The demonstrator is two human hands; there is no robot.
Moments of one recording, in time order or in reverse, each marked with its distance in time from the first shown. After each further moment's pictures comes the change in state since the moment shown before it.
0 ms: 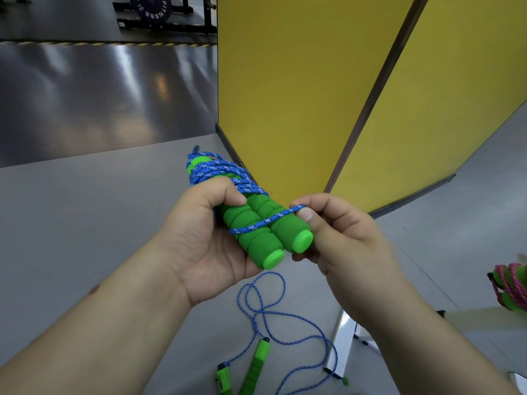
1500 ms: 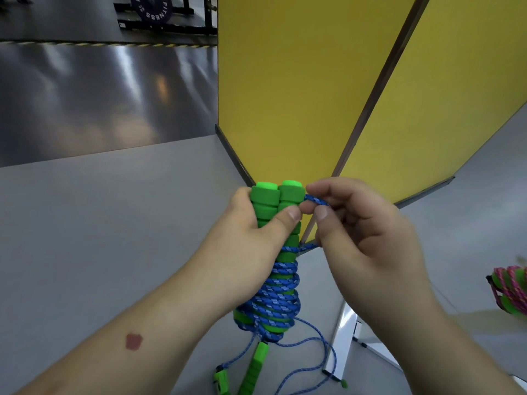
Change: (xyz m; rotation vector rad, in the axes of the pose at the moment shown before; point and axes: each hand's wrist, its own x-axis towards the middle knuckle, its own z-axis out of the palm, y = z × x) left_hand 0.008 -0.030 0.009 0.927 0.305 0.419; right_hand -0.011 -0.013 -0.009 -0.485 0.104 -0.443
